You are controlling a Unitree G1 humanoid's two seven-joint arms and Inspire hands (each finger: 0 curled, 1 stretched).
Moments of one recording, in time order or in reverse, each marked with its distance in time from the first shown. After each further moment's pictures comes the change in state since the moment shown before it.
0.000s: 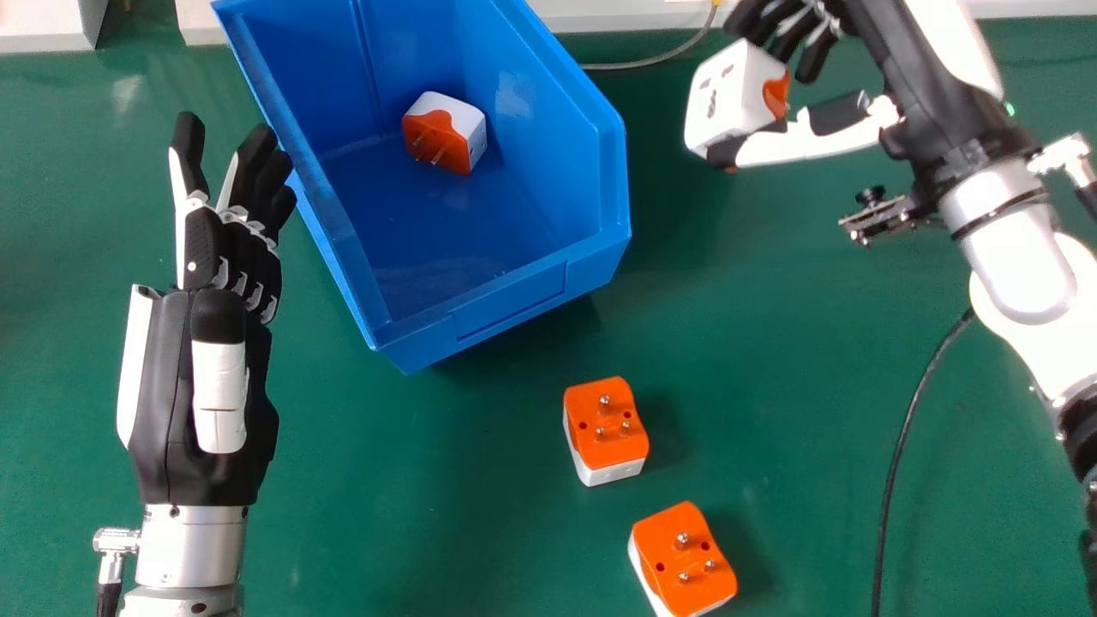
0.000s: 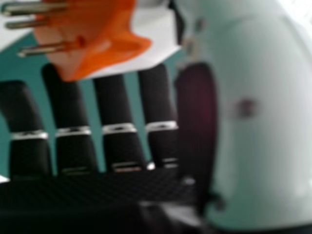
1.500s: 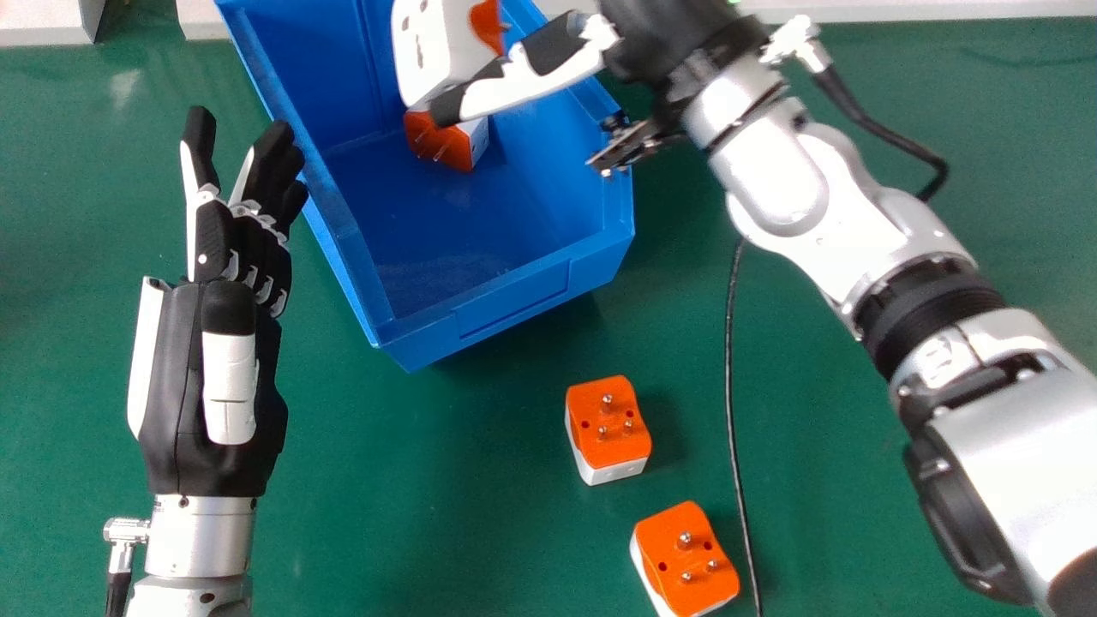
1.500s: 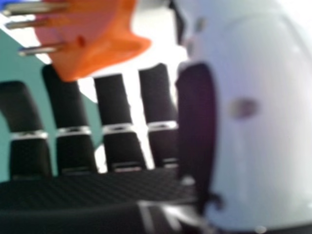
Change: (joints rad) left arm -0.020 -0.003 -0.009 0.010 0.011 0.007 0.002; right arm -0.322 0.328 0.186 0.110 -0.219 0.064 -0.153
